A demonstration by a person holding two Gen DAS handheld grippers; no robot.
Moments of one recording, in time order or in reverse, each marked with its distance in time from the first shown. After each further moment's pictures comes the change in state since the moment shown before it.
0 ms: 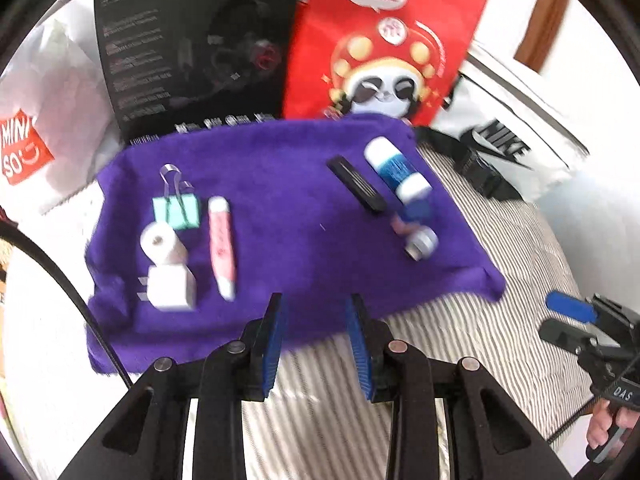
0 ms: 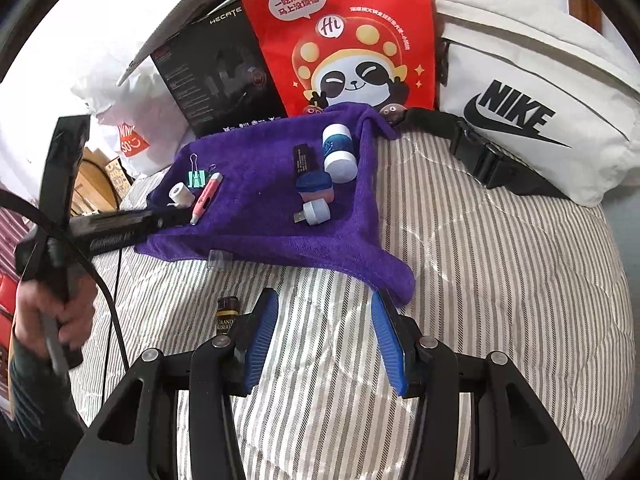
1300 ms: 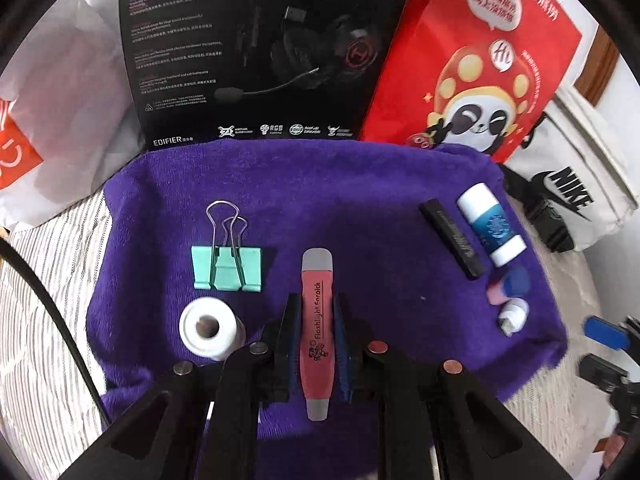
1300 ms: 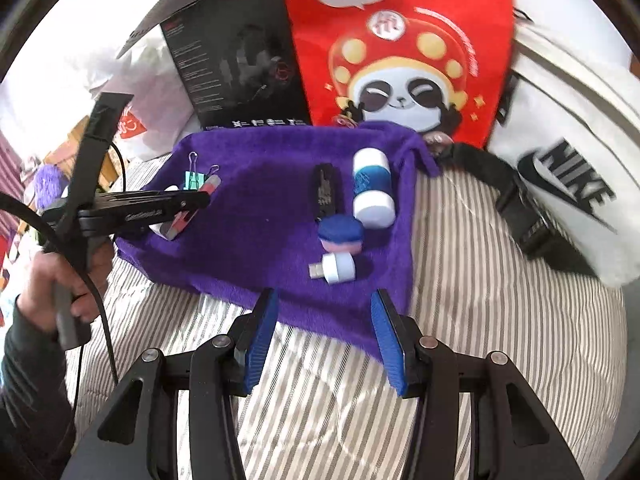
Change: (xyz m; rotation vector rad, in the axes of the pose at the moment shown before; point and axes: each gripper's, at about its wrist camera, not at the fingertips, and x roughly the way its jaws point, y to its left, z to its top) left arm 0.059 0.085 0.048 -0.090 -0.015 0.067; right arm 0.046 0.019 0.049 -0.098 0.015 -0.010
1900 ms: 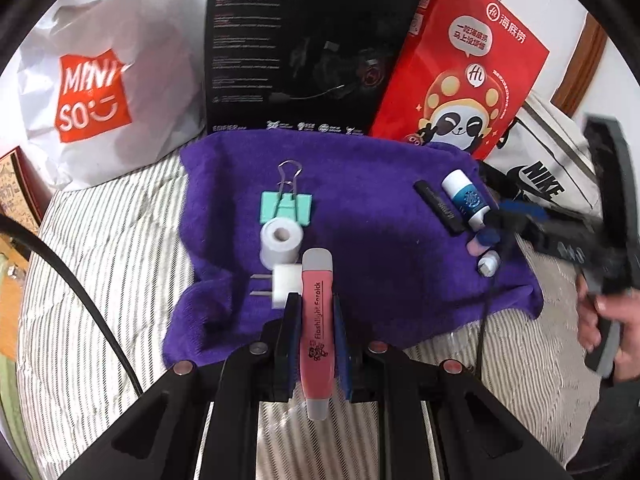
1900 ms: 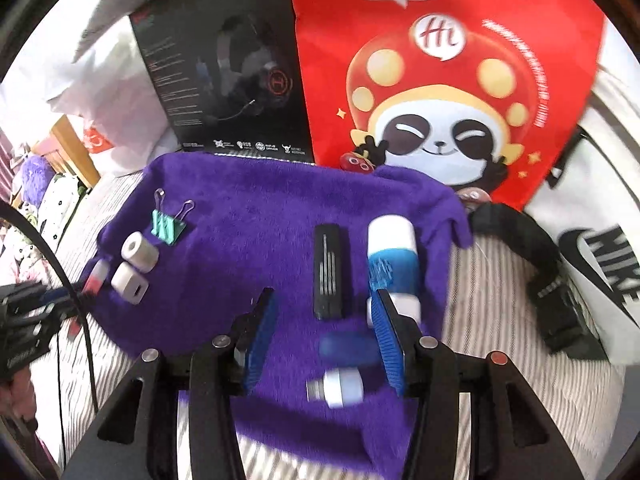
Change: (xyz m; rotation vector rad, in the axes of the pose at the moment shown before) left arm -0.070 0.024 -0.047 -0.027 -0.054 -0.030; right arm 0.062 0.027 0.070 -0.103 0.026 -0.051
